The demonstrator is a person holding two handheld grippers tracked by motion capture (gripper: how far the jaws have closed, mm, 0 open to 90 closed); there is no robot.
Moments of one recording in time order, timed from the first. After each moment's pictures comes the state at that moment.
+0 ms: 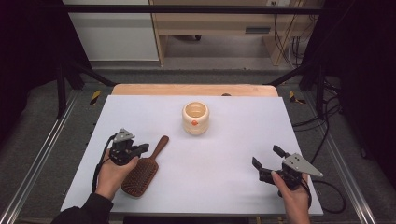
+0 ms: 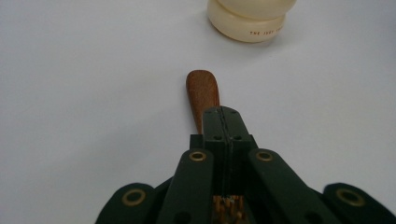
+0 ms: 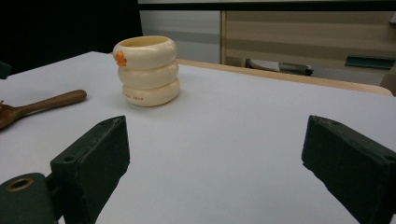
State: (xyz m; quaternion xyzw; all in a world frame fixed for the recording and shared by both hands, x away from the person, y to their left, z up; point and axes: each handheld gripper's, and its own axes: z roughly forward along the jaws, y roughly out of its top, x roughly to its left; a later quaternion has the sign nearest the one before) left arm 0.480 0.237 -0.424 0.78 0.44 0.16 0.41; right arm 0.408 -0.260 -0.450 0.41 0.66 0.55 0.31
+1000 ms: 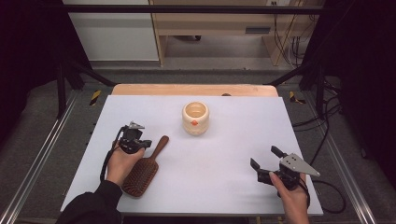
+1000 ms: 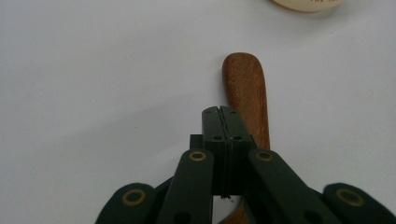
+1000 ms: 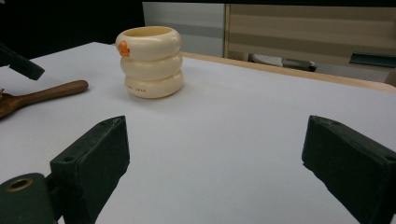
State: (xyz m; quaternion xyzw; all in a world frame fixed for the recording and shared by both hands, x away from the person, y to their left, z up) left arm 0.524 0.226 -0.441 0.81 0.48 0.14 0.31; right arm 0.409 -0.256 -0.453 0.41 0.67 0.54 0.30
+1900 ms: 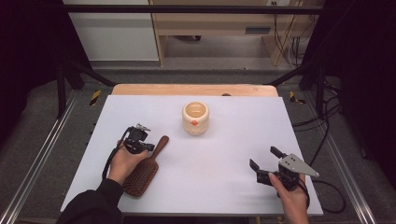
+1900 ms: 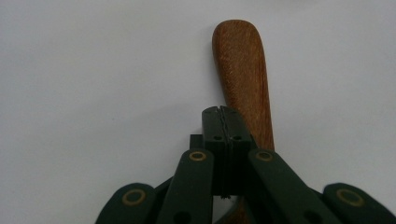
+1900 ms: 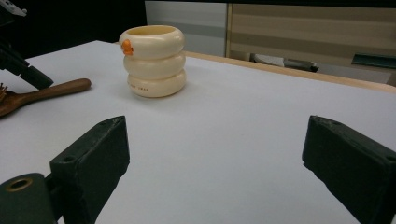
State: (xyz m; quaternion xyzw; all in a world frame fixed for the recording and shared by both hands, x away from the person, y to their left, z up) left arm 0.533 0.215 -0.452 0.84 0.46 0.10 0.27; right arm 0.408 -0.254 -0.453 0.40 0.68 0.54 0.30
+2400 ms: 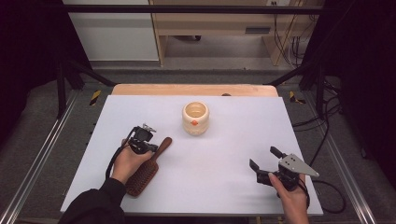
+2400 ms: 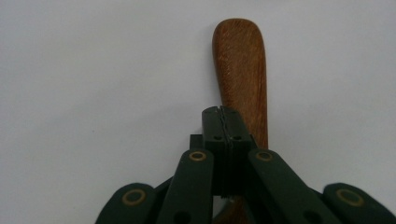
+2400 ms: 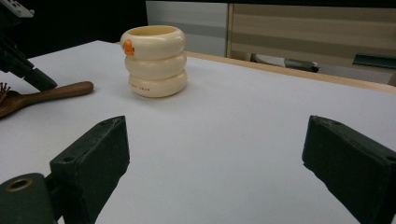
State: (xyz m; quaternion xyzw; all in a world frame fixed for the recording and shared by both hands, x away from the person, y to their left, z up) left arm 0.532 0.197 -0.451 0.86 0.44 0.11 0.25; right arm 0.408 -0.254 -0.452 0.40 0.68 0.54 0.30
